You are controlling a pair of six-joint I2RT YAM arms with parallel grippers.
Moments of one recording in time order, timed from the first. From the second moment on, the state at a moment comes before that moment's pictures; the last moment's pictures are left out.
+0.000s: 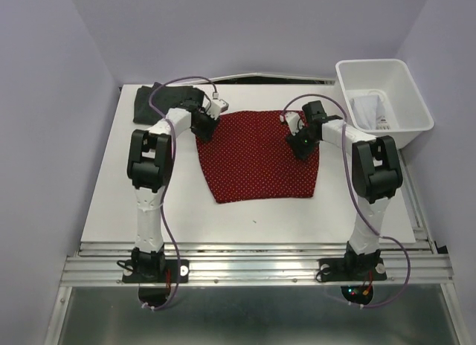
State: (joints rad) left arm -0.24 2.24 1.78 -0.56 0.26 0.44; right arm 0.23 2.00 1.43 -0.55 -0.20 -0.52
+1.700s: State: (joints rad) left arm -0.10 1.46 0.82 -0.40 0.40 0.96; right arm 0.67 1.48 1.01 -0.80 -0.34 -0.57
